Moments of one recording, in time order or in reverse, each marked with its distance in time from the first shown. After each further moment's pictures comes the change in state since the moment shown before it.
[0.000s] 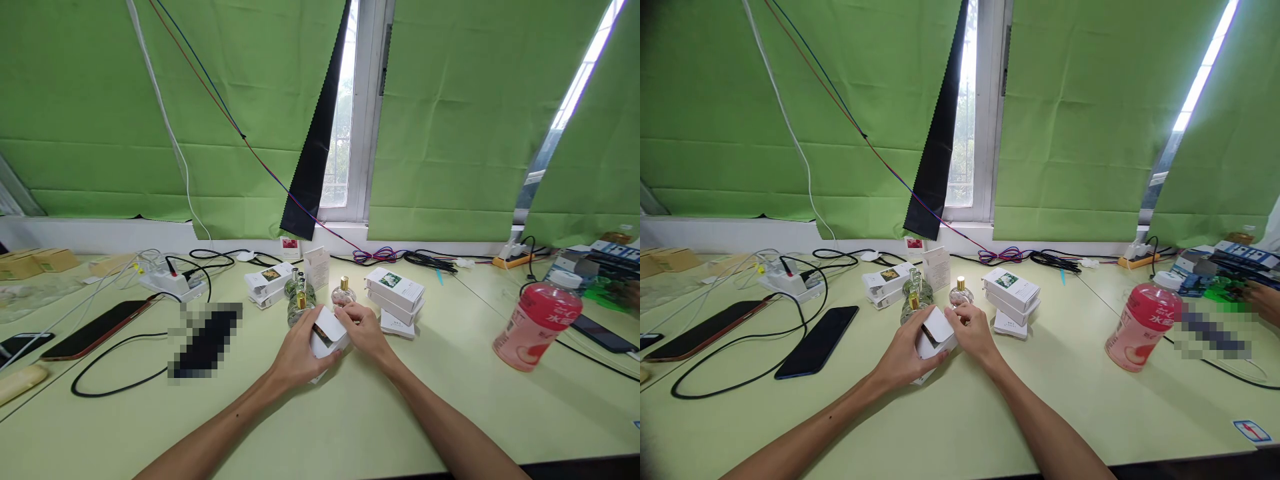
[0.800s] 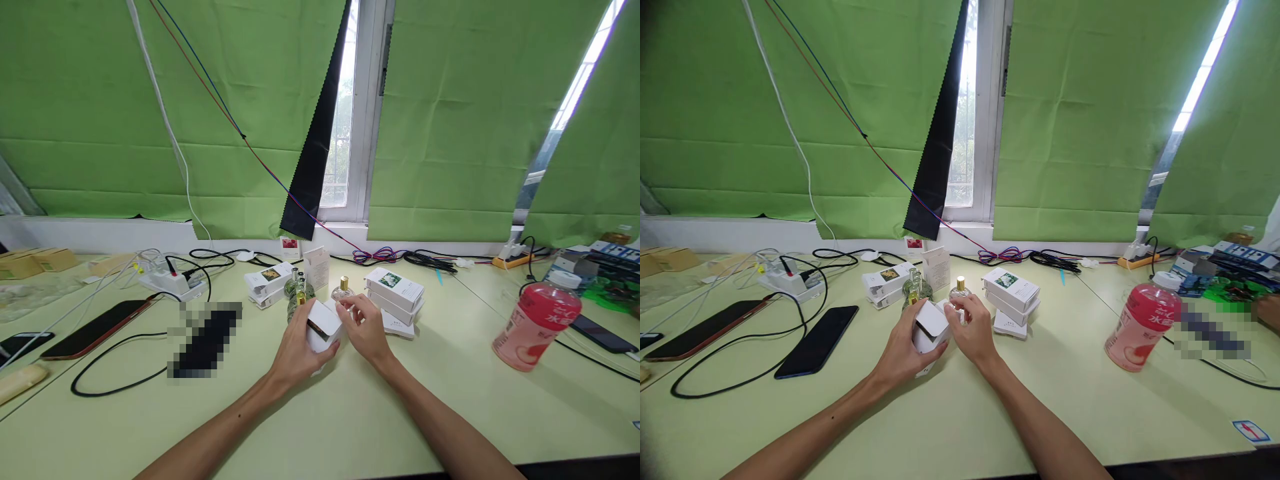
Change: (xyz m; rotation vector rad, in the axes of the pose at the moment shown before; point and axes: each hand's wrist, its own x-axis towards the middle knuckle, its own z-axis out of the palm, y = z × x) left_hand 0.002 0.006 0.001 0.015 0.137 0.003; right_hand -0.006 -0.017 -0.002 -0.115 0.196 -0.144
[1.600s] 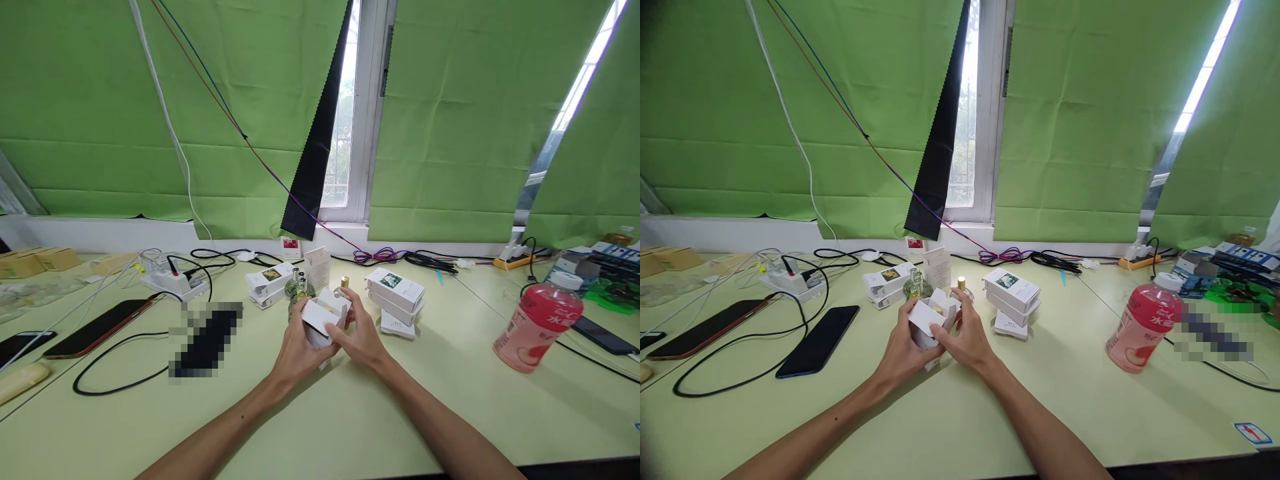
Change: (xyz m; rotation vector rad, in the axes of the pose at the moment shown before) left_hand -0.001 0.012 -0.003 -0.163 -0.001 -0.247; right_hand -0.007 -0.002 0.002 0.128 -0.229 0.068
